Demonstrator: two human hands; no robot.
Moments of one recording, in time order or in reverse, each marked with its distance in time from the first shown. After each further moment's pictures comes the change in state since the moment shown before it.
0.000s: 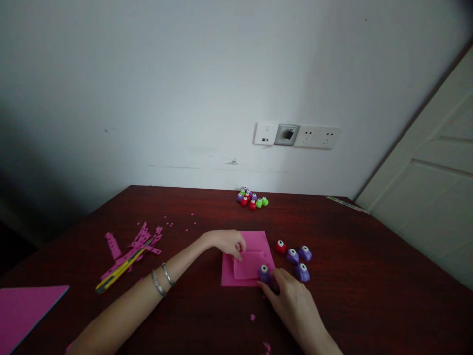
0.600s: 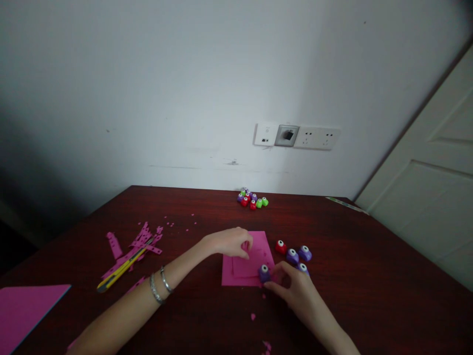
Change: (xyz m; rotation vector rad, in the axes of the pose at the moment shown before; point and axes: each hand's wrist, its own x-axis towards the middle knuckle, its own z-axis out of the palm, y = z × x) left_hand -0.012 0.032 0.000 0.255 0.255 0.058; right_hand 0.013 0.014 -0.020 0.582 -0.208 0.154
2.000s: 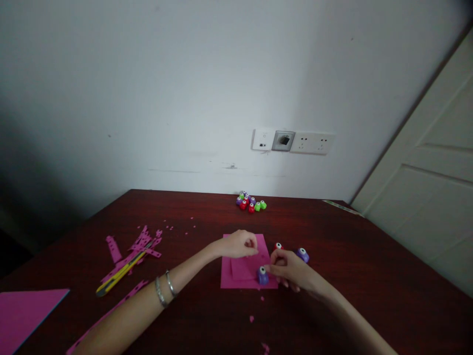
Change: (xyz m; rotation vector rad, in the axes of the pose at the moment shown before) left_hand 0.010 0.010 0.013 -0.417 0.137 -0.091; right_hand 0.038 -0.001 -0.024 0.276 -0.333 0.156
